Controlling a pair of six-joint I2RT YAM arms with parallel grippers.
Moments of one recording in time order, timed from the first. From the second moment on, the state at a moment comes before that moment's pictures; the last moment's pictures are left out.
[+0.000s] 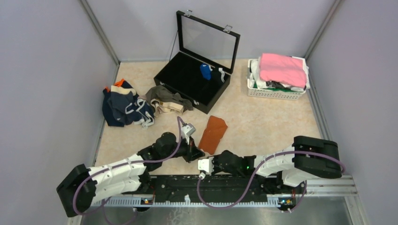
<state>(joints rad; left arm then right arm) -0.89 0.89 0.25 0.27 0.31 -0.52 1.38 1.44 0.38 0.50 0.21 -0.54</state>
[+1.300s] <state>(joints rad) -0.88 1.24 0.27 0.35 0.15 -0.52 1.38 1.40 0.31 0.58 0.16 -0.39</state>
